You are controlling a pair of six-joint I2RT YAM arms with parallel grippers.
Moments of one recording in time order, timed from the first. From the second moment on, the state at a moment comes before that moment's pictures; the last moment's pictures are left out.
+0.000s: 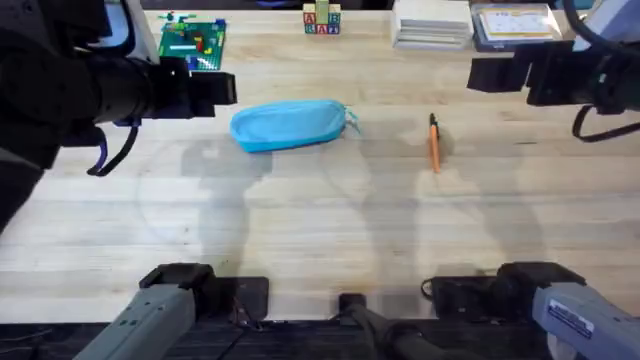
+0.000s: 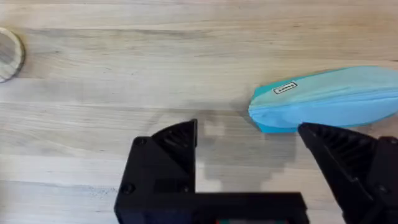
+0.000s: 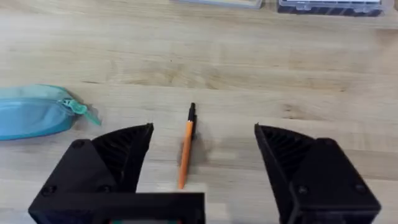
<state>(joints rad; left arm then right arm) 0.00 1.01 0.99 -0.83 -0.07 -0.02 -0.01 1.00 0.98 -0.72 -0.05 0.00</state>
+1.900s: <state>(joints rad) 0.42 1.48 1.00 -0.79 0.91 1.12 -0.01 1.00 0.98 -0.72 -0.05 0.00</state>
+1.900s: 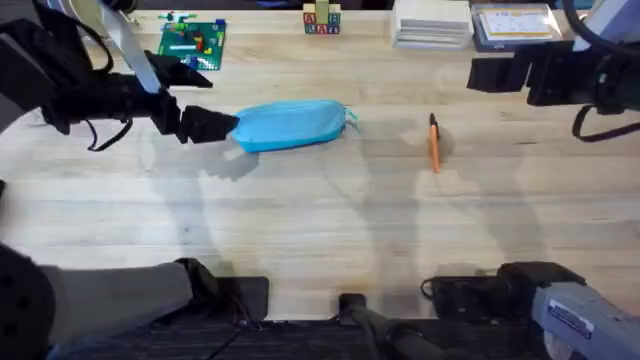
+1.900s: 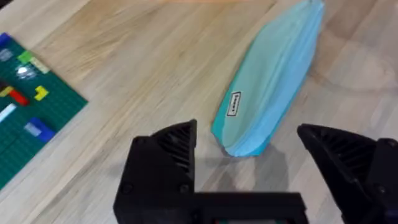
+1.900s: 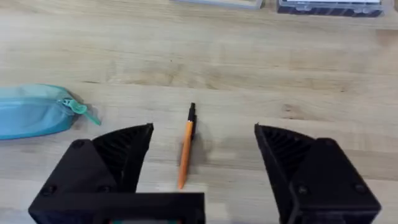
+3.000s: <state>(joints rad) 0.43 1.70 1.00 -0.88 1.10 1.62 -0.01 1.00 0.98 -0.72 -0.05 0.00</state>
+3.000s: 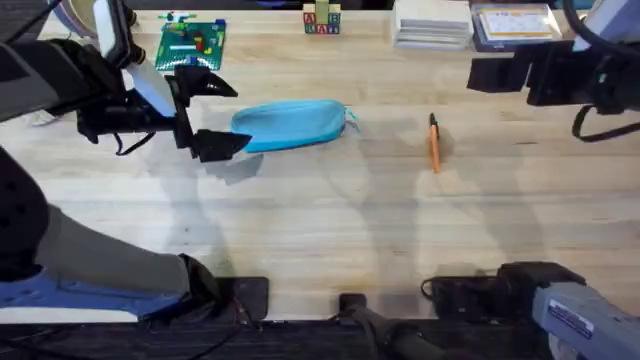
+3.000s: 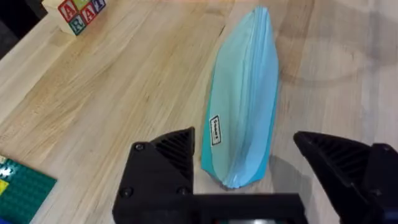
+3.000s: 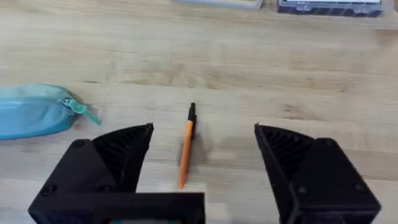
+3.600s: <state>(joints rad) 0.43 1.74 1.00 -0.87 1.08 1.62 -0.01 1.00 0.98 -0.75 -0.05 0.00</state>
